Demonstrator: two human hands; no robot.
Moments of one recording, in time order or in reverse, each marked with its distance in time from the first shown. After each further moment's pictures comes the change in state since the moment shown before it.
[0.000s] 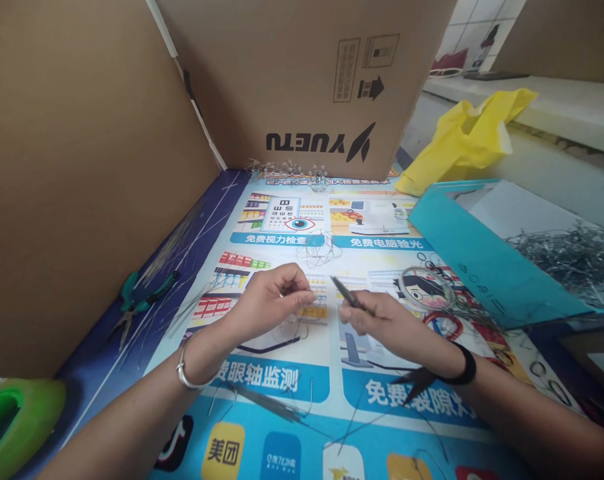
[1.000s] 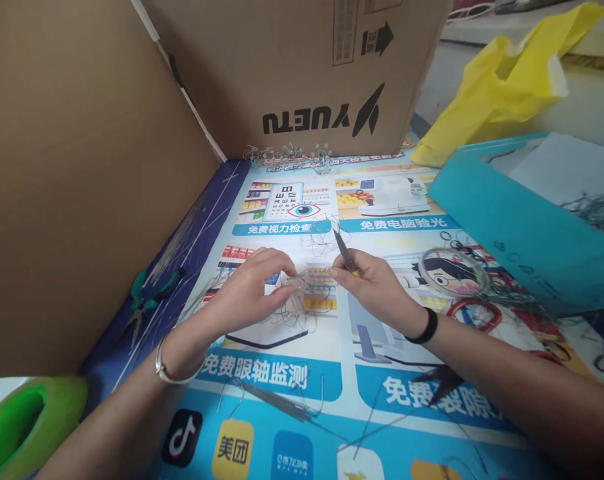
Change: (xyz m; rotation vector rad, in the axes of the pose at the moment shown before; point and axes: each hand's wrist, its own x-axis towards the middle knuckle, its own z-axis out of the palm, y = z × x) left_hand -0.001 -0.014 -0.028 0.617 -0.095 0.224; right_hand 0.046 0.015 0.021 0.150 0.400 -0.103
